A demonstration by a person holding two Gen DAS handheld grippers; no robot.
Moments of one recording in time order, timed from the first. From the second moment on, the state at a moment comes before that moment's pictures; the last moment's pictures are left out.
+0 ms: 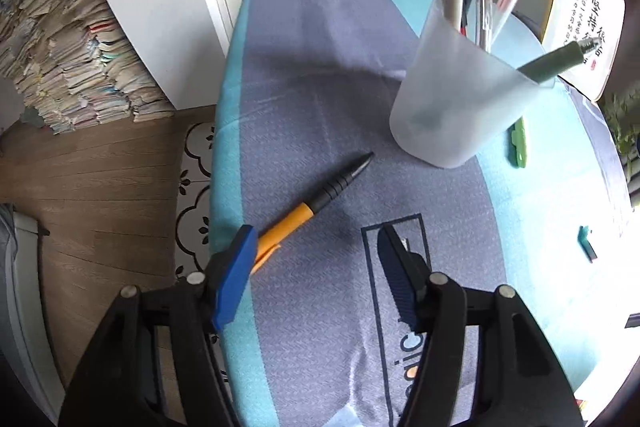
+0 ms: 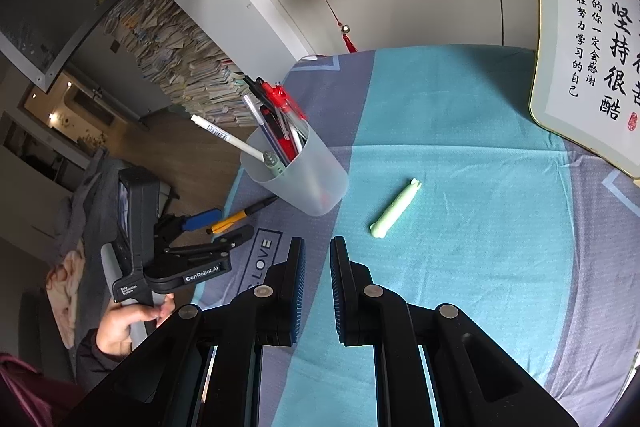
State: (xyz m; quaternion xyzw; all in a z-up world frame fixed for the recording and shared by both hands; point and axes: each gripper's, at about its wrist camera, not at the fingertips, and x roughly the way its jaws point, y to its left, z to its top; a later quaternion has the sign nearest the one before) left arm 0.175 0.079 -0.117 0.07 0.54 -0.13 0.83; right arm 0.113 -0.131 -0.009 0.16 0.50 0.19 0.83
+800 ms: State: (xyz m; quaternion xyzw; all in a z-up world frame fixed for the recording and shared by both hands) left arm 0.178 0.074 -0.112 0.24 0.54 -0.17 0.79; right arm 0.122 -0.144 -0.022 0.20 0.52 0.19 0.81
